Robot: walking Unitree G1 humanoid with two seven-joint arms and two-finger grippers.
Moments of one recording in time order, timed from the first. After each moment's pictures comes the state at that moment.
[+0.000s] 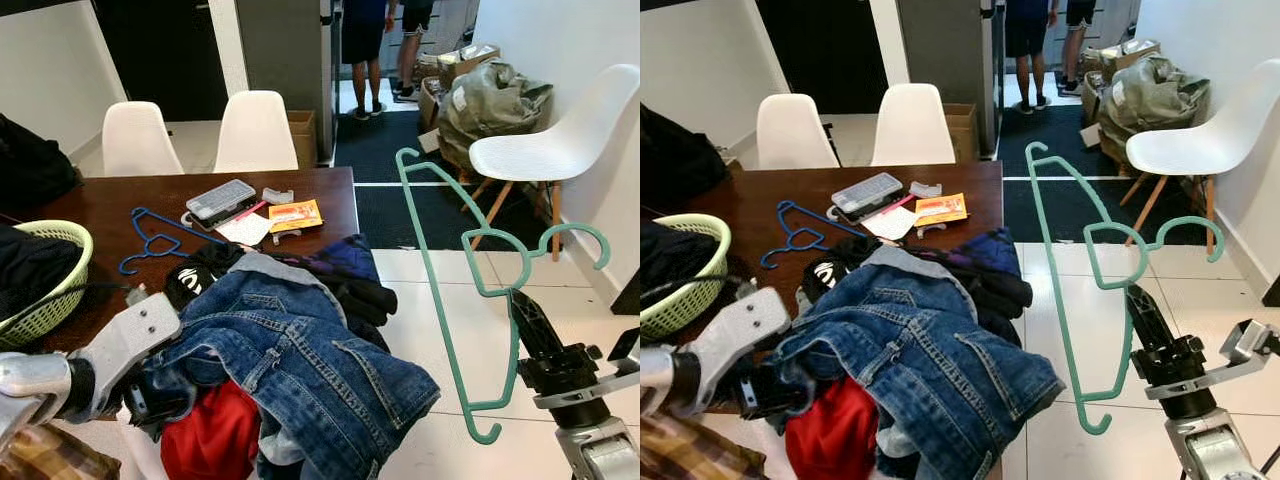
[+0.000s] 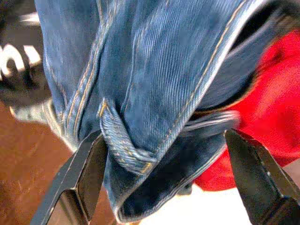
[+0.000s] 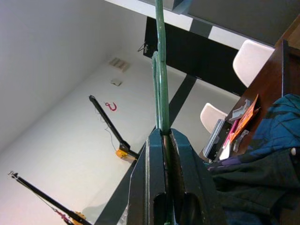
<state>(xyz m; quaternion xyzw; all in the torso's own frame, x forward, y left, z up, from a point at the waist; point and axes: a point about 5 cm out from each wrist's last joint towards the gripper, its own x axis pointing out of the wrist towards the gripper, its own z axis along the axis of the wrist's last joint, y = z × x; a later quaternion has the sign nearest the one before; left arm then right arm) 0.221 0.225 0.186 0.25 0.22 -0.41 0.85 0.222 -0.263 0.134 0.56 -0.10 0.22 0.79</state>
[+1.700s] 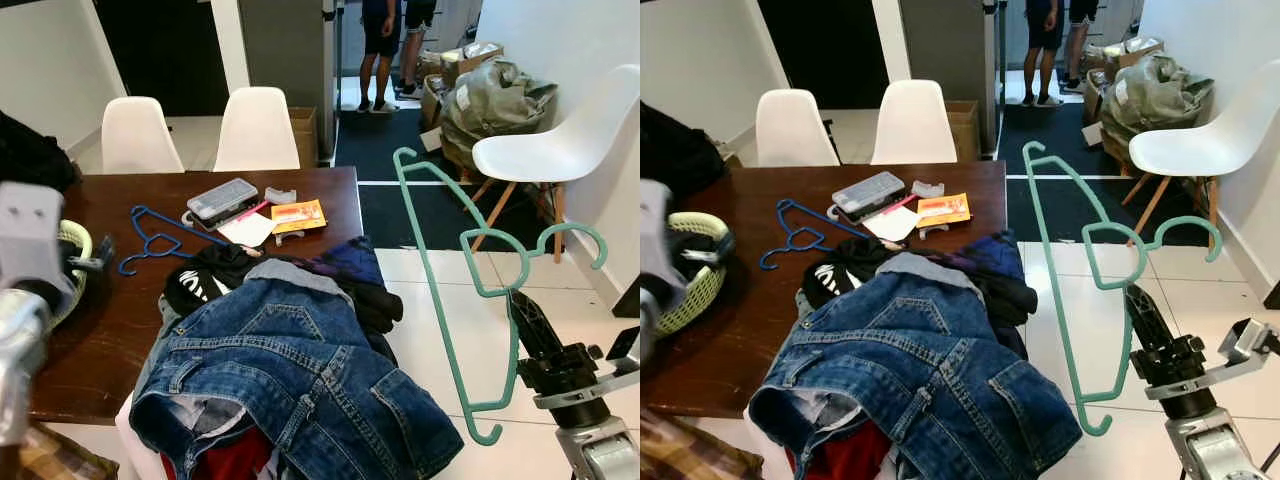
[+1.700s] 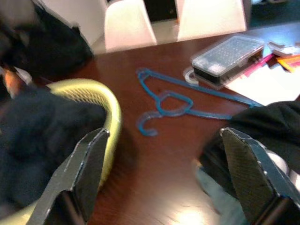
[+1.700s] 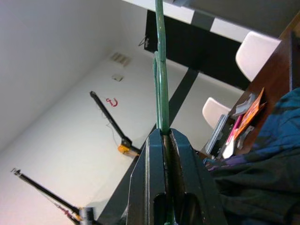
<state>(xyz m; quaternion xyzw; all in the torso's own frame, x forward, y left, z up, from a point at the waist) 0.282 0.259 0.180 0.07 0.02 0.11 0.99 0.222 -0.262 0.135 0.57 -0.10 0.23 0.78</state>
